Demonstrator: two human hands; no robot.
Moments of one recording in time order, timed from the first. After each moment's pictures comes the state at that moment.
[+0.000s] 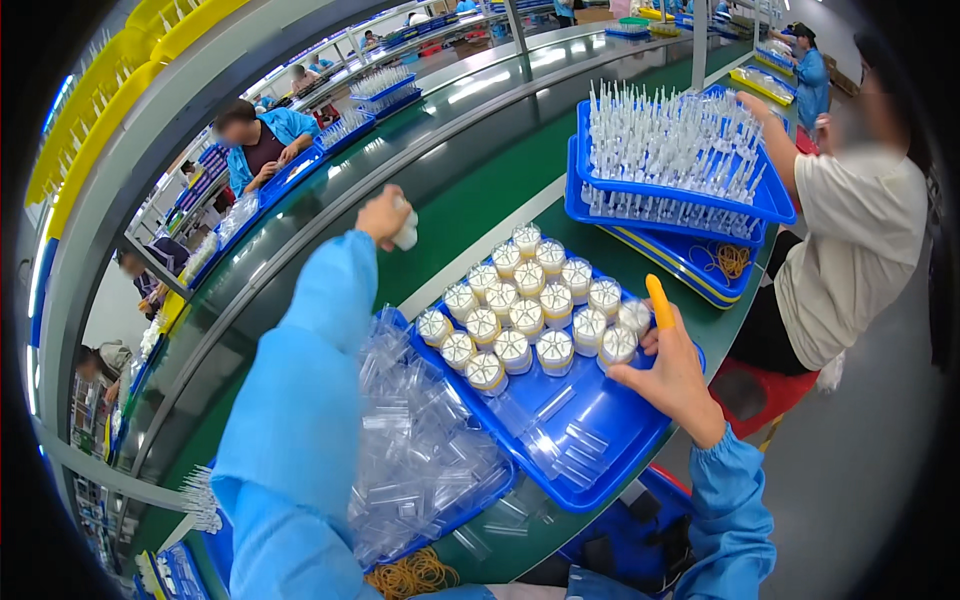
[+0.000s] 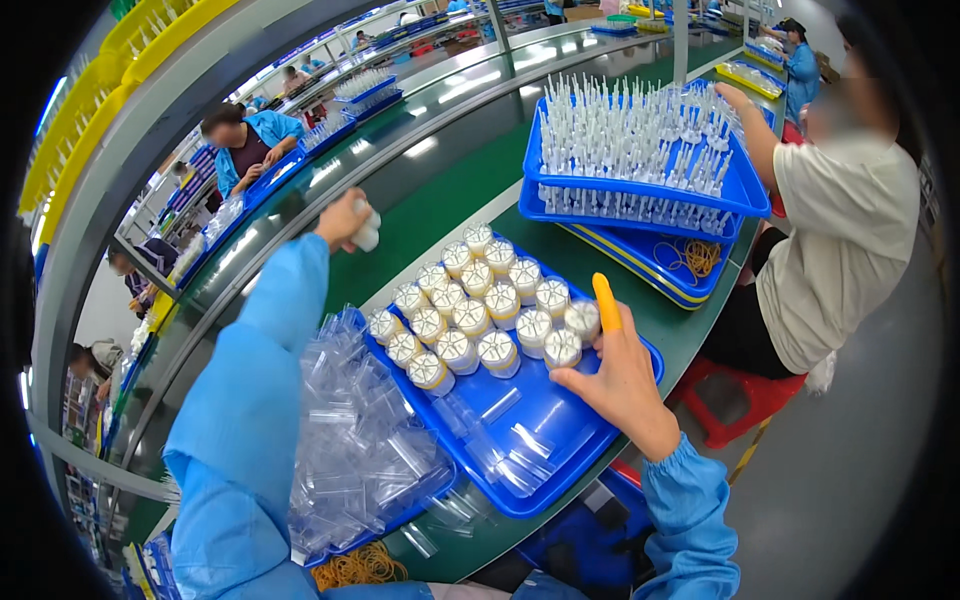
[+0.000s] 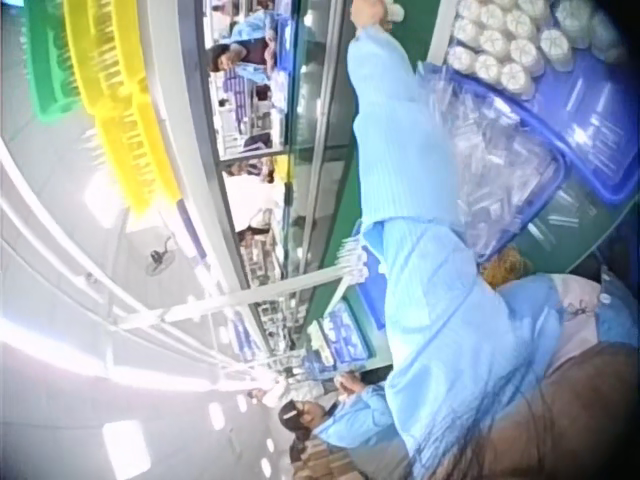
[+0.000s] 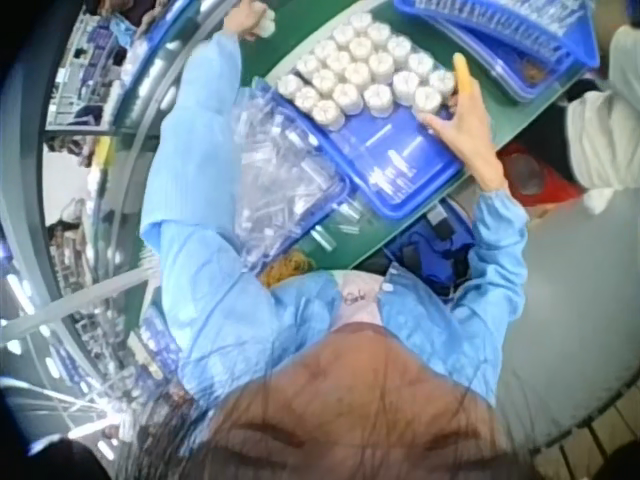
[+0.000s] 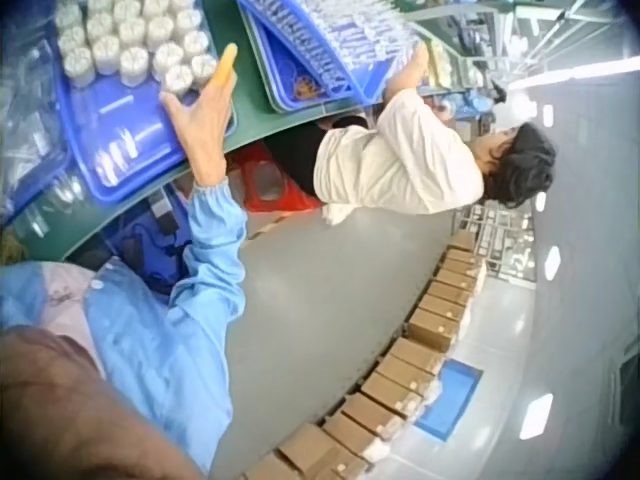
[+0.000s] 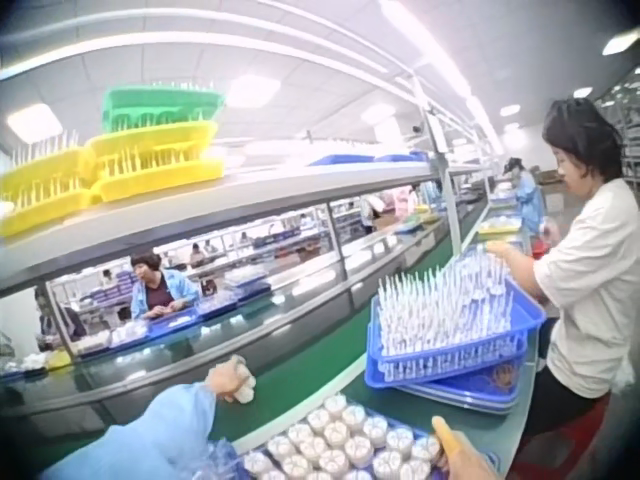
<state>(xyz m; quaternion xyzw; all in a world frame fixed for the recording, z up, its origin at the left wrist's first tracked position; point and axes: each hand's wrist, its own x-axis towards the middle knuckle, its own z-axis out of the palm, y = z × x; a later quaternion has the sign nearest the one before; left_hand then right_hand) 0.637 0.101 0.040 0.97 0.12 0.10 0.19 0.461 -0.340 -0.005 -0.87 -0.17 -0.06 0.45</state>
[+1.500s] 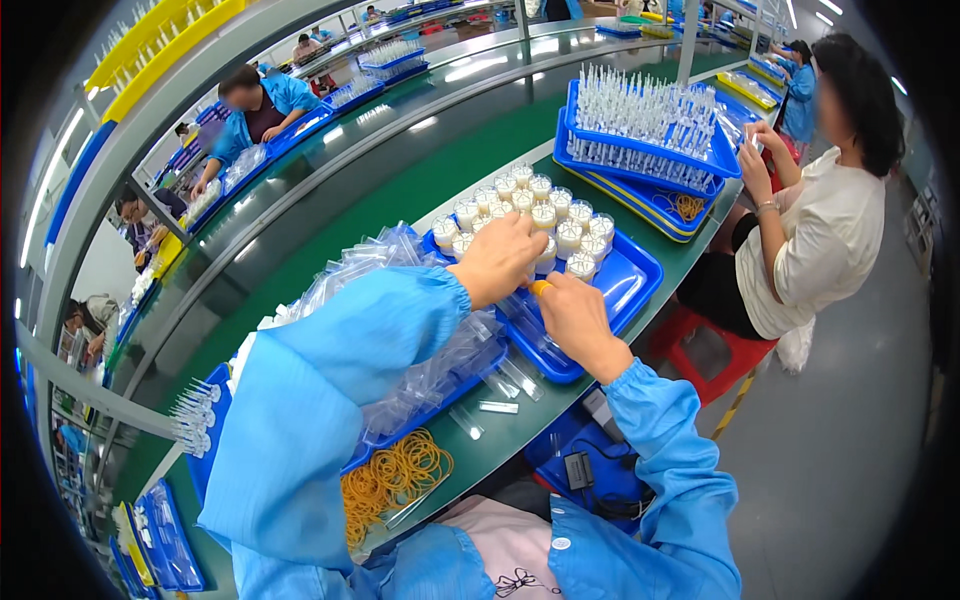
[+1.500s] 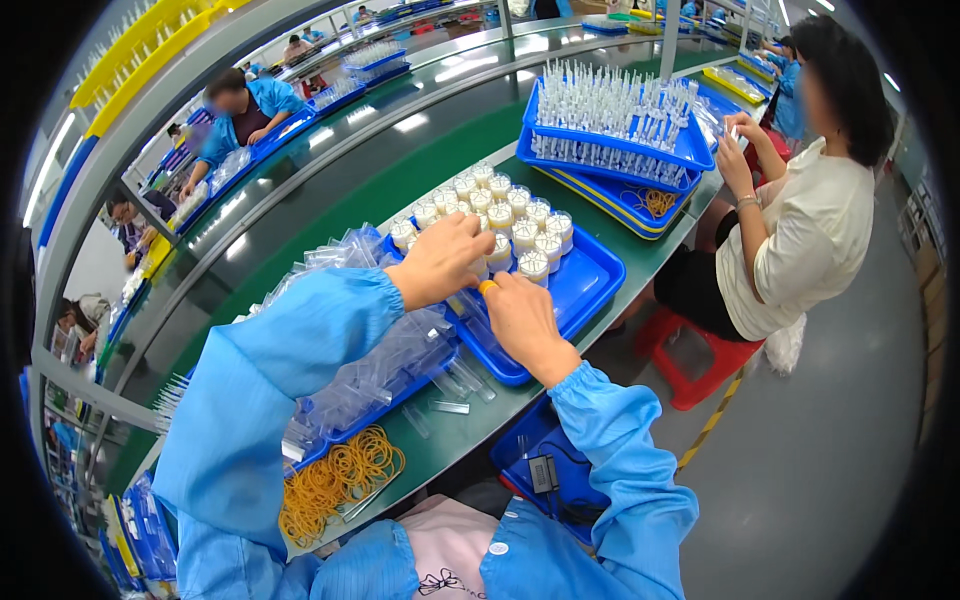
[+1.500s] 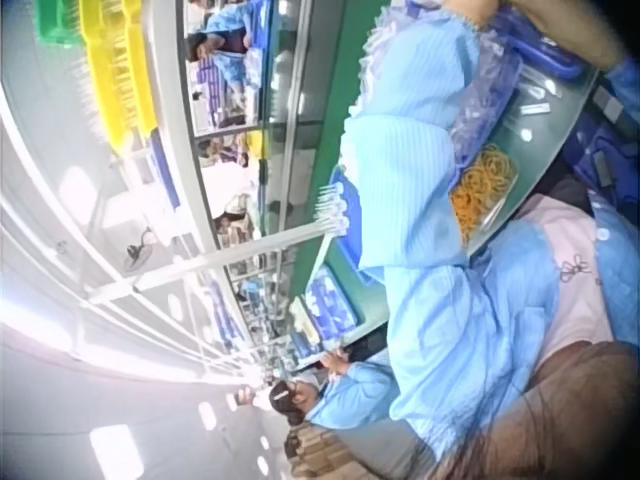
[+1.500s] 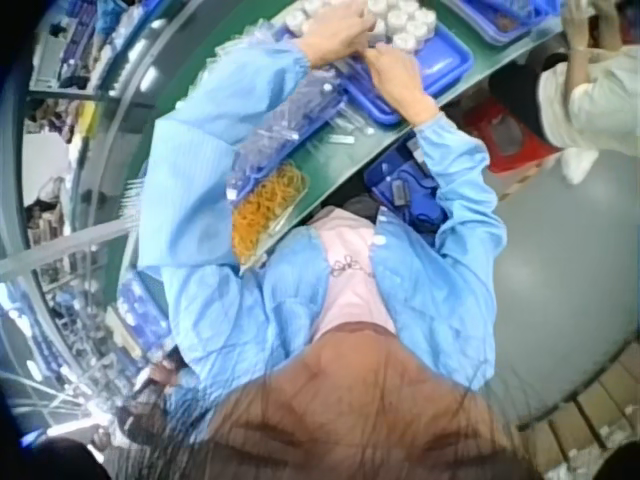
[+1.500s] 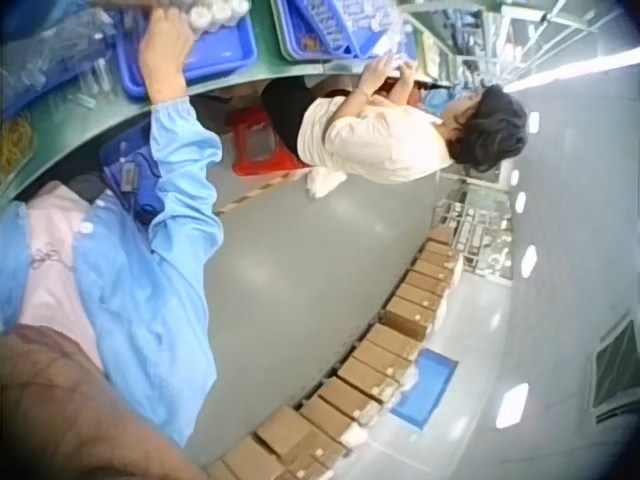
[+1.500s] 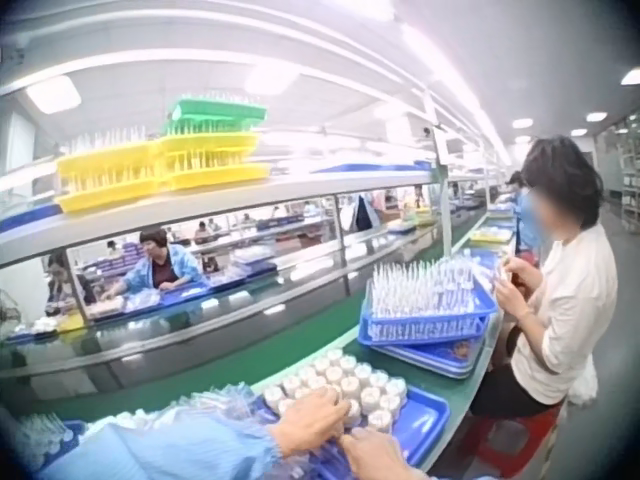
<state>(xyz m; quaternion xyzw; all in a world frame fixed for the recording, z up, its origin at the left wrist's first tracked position) 0.411 -0.109 0.045 0.93 -0.33 0.14 0.03 0.375 -0.273 -0.007 -0.90 -0.32 -0.15 0.24</state>
